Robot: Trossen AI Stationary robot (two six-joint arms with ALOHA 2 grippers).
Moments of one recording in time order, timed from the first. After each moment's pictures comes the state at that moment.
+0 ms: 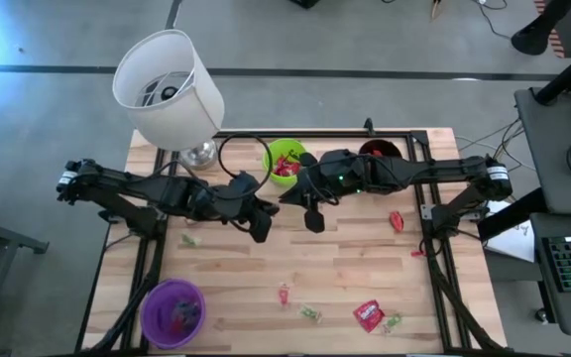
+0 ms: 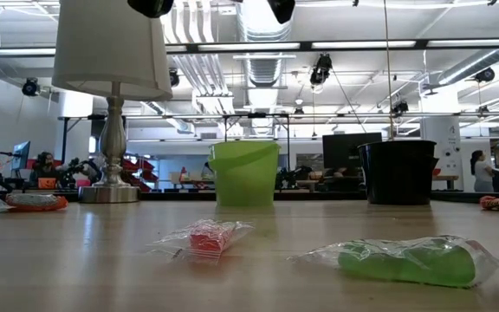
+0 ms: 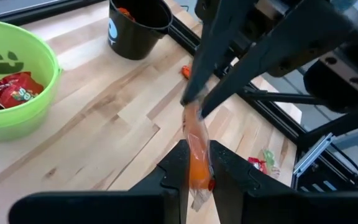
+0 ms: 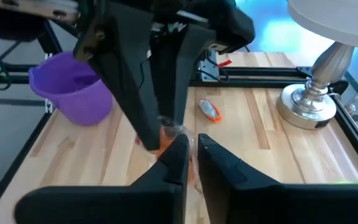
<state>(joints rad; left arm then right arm) -0.22 1.36 1.31 -0.53 -0.38 -0.82 -0.02 1.56 1.45 -0.31 -0.10 -0.02</state>
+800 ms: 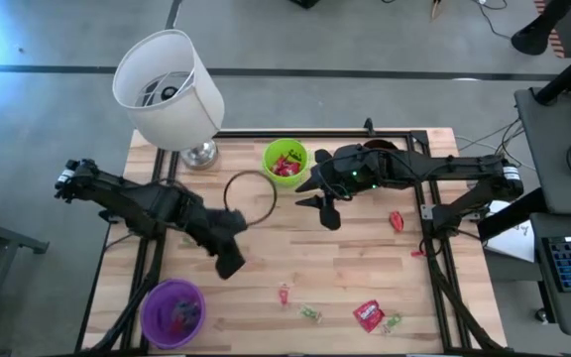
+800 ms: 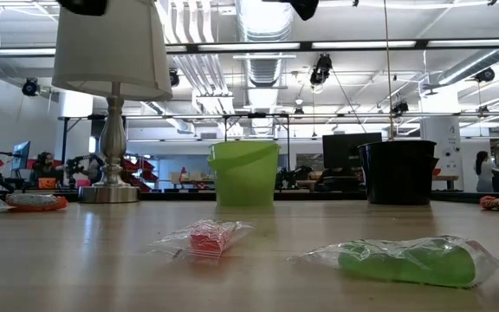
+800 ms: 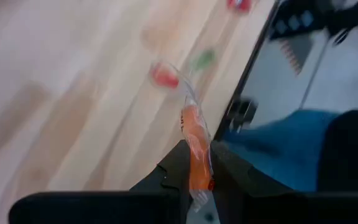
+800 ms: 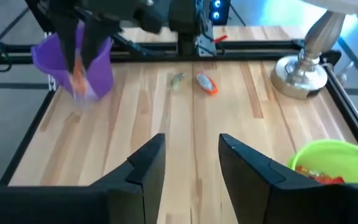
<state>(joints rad) -0.33 1.35 1.33 -0.90 0.15 -1.01 -0.03 1.47 1.45 -0.50 -0.10 0.00</state>
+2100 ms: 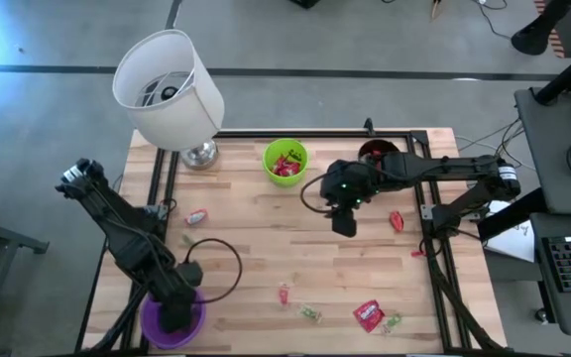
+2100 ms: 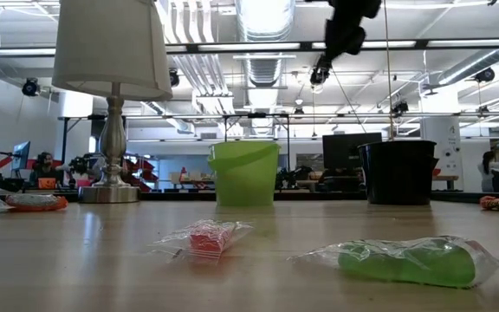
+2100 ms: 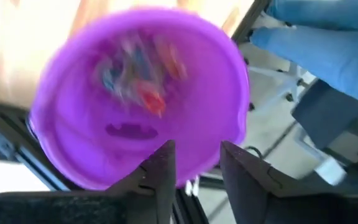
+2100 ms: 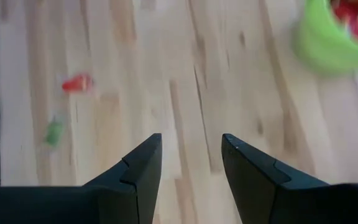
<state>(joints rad) -0.78 1.38 1.33 -1.18 0.33 -1.36 -0.02 1.49 1.45 -0.98 -0.11 0.16</state>
